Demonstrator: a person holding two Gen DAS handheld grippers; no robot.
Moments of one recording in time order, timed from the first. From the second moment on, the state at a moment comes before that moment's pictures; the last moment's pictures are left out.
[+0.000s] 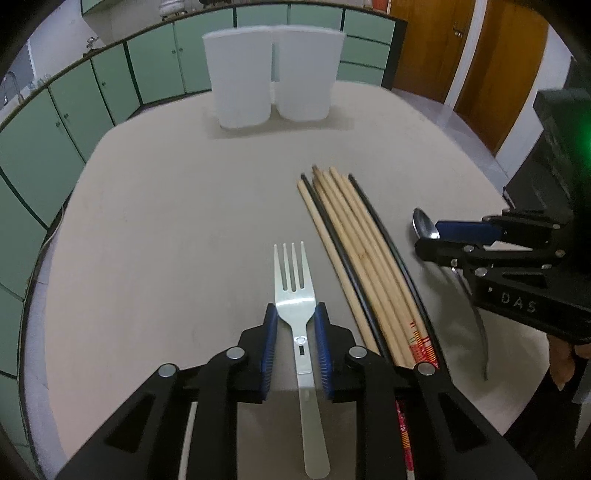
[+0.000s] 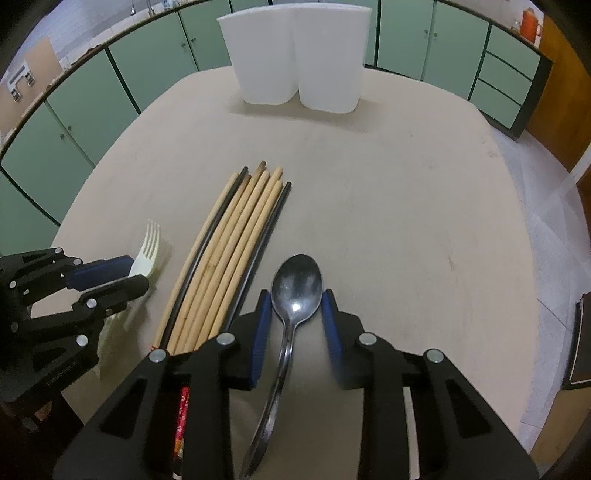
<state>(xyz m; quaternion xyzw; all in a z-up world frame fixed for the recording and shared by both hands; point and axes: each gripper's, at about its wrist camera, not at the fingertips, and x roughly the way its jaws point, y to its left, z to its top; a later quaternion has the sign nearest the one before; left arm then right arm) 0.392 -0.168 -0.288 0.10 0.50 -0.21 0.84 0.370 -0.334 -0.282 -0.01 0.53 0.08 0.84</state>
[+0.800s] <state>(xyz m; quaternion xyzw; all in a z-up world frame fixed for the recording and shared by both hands) 0.399 -0.152 -0.231 0.07 0.47 -0.23 0.85 0.357 -0.336 -0.206 -0.03 0.47 0.09 0.88</state>
